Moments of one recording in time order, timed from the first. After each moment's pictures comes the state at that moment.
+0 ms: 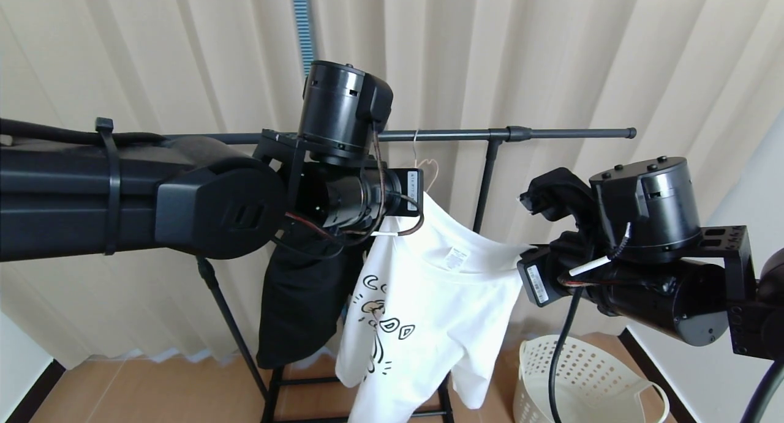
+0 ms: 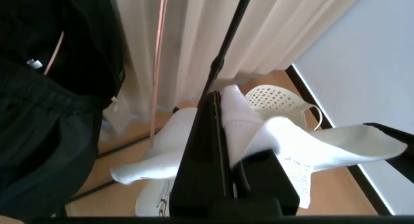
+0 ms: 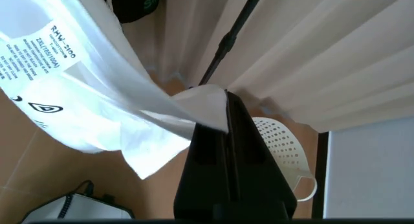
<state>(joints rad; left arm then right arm) -0.73 1.91 -1.51 0.00 0.24 -0.27 0.66 1.63 -0.92 -0.14 -0.45 0.00</state>
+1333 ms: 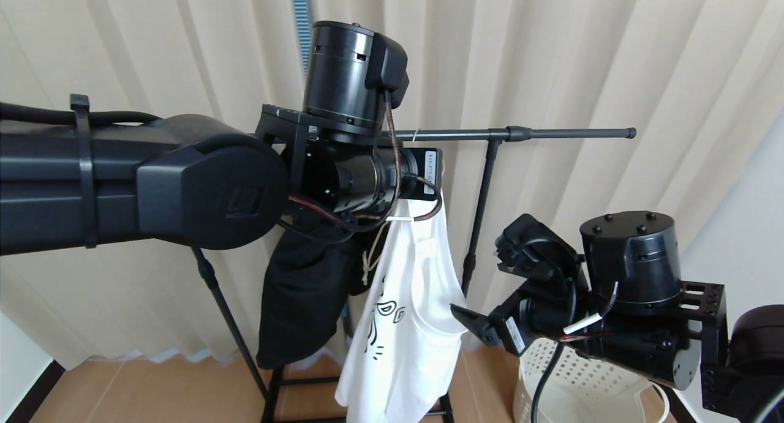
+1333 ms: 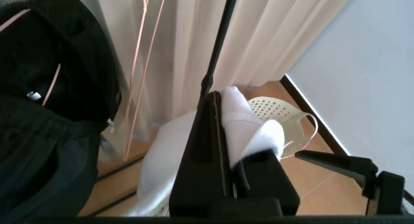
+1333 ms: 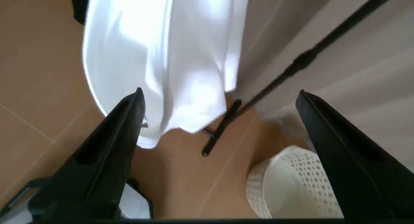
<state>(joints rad) -0.77 1.91 -1.58 0.01 0.27 -0.21 0.69 1.68 -0.70 -0.48 -0.13 -0.09</state>
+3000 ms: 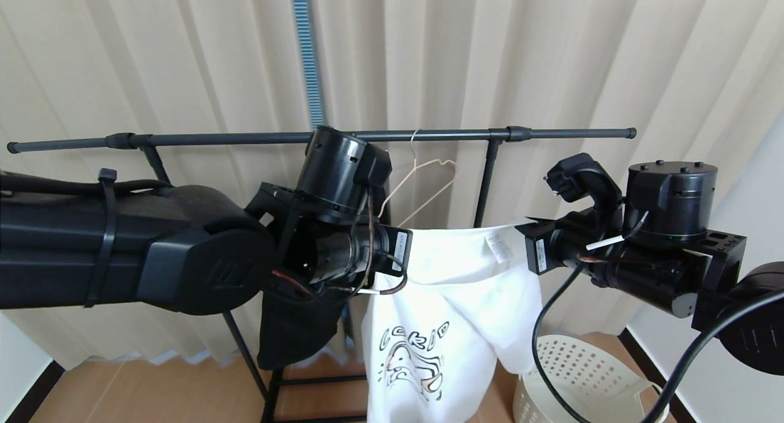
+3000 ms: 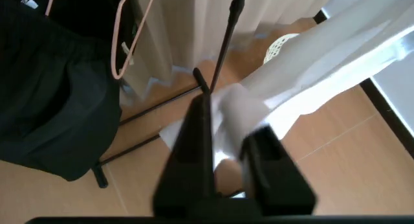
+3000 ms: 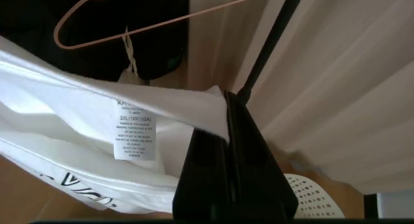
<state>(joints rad) -0.75 1.87 -1.29 0.00 0.25 -0.20 0.46 1.70 -0.79 -0.61 -0.16 -0.06</state>
